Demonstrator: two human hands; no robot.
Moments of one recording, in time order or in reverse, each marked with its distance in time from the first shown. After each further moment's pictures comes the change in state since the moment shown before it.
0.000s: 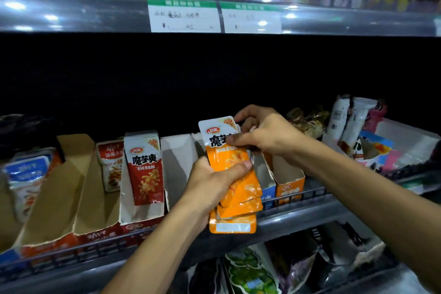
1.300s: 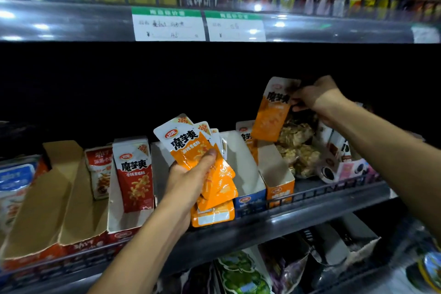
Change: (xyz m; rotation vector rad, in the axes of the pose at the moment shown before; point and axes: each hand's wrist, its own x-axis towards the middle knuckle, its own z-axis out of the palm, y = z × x) left_hand 0.008 0.001 -0.012 -0.078 0.138 -0.024; right_hand 0.042 0.041 -0.111 0.191 0.519 0.180
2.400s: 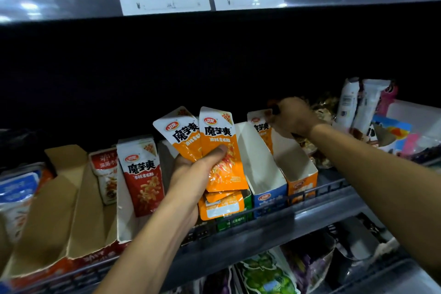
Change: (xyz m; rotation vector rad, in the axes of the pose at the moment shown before) left_hand 0.020 0.004 -0.008 -0.076 0.019 -0.005; right_hand 0.022 0.094 0.074 -0.739 -0.162 -0.435
